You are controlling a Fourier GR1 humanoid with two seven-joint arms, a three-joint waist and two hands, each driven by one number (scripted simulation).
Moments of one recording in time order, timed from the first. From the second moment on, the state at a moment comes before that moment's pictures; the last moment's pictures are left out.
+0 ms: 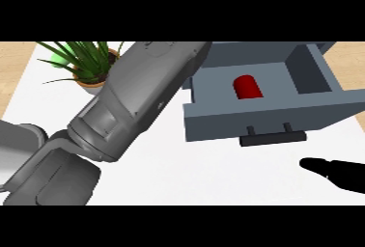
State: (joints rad) left arm -1.61 0.00 -0.28 -0.32 0.56 0.64 0.02; right arm -0.15 -0.27 -0.17 -2.15 0.22 0.13 0.24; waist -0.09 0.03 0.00
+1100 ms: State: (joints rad) left arm -1.64 0.02 -0.26 -0.29 0.57 0.61 0.00; right arm -0.46 -0.26 0.13 -1.42 0.88 -0.13 0.01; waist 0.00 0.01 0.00
